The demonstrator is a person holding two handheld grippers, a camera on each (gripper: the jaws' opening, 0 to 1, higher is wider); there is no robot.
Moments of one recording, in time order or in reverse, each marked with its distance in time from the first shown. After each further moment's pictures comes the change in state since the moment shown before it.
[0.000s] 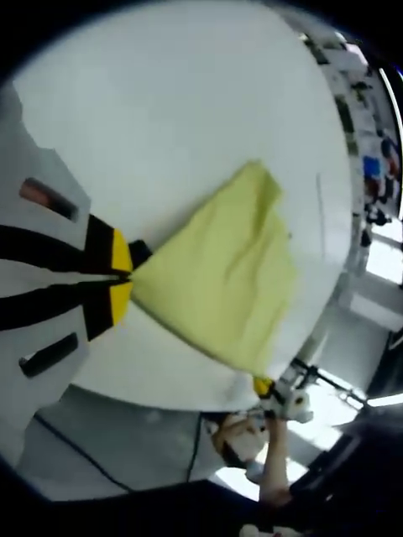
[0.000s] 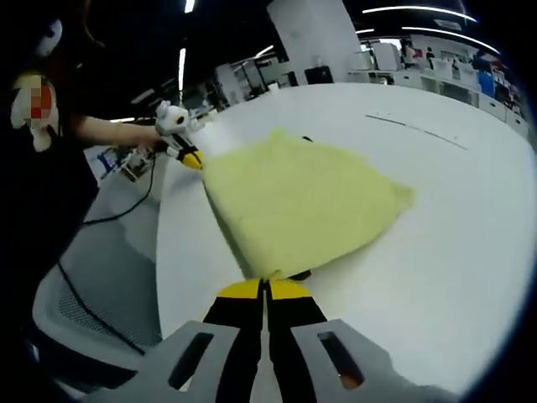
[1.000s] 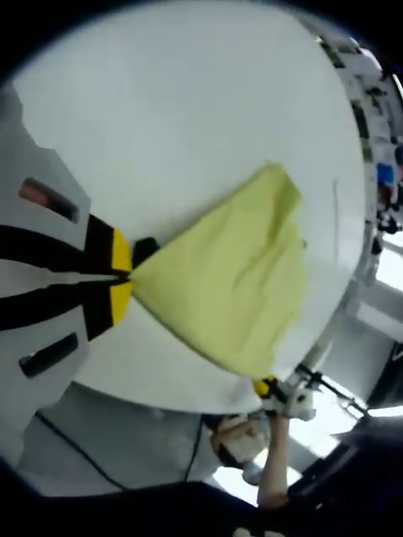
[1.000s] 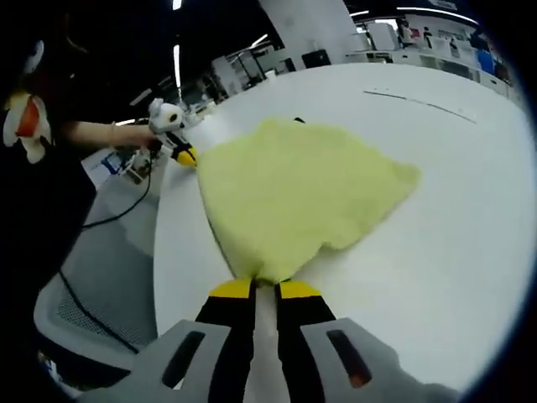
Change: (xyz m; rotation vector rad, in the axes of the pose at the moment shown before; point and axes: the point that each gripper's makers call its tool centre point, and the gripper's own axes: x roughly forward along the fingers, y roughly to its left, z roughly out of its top) left arm 0.007 -0.002 -0.012 -0.061 0.044 -0.003; right arm 0.020 -0.013 -0.010 0.093 -0.004 0.050
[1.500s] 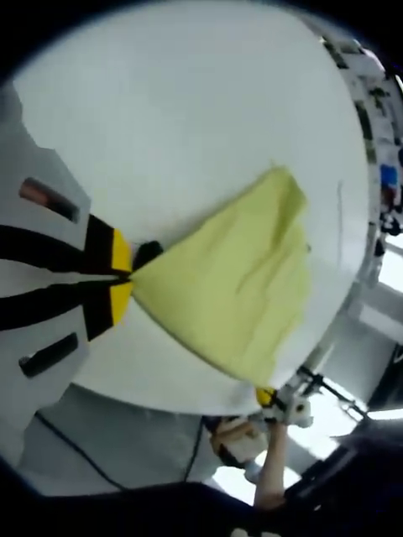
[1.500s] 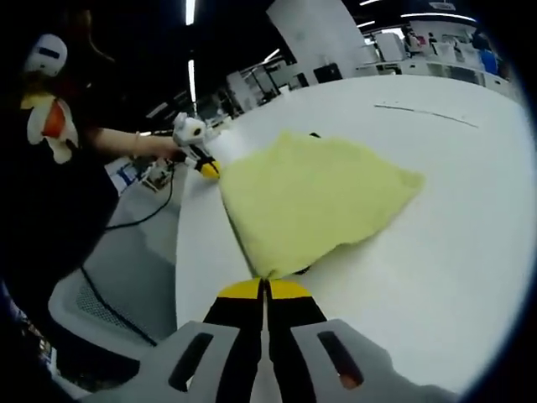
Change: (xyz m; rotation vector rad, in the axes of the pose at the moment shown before) left arm 0.002 0.006 -0.003 -0.017 0.011 0.002; right arm -0.025 0.017 -0.005 -0.018 -0.036 0.069
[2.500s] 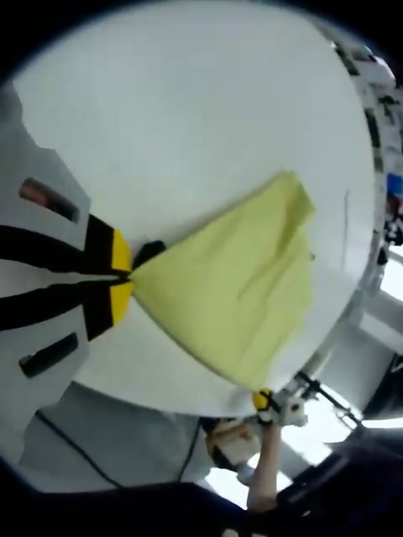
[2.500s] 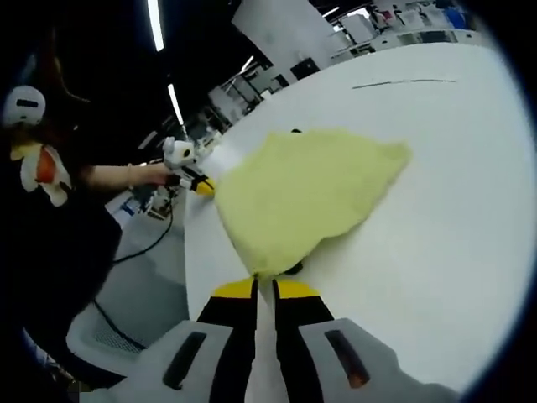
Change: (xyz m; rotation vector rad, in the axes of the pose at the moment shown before) left arm -0.002 0.002 -0.006 -0.041 0.016 0.001; right arm 0.014 -0.003 0.003 0.216 -0.057 0.037
